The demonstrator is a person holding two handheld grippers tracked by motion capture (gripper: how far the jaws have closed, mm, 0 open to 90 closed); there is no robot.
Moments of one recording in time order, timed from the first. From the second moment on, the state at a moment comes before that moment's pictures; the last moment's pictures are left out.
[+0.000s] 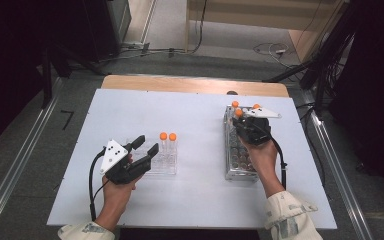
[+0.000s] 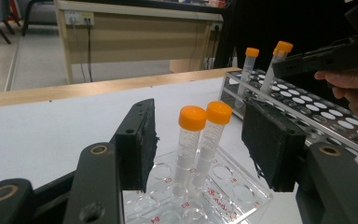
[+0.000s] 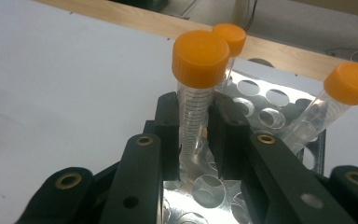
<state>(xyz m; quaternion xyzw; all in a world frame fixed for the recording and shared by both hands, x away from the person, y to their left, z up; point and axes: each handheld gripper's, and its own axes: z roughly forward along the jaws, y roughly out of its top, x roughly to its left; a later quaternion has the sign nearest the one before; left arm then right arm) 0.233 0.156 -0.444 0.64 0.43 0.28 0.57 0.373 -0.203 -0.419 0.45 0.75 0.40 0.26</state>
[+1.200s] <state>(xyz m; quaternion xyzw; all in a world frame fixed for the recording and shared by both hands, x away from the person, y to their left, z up) 0.217 0.121 -0.410 0.65 0.36 0.26 0.61 0.280 -0.161 -0.380 0.30 0.79 0.49 0.21</state>
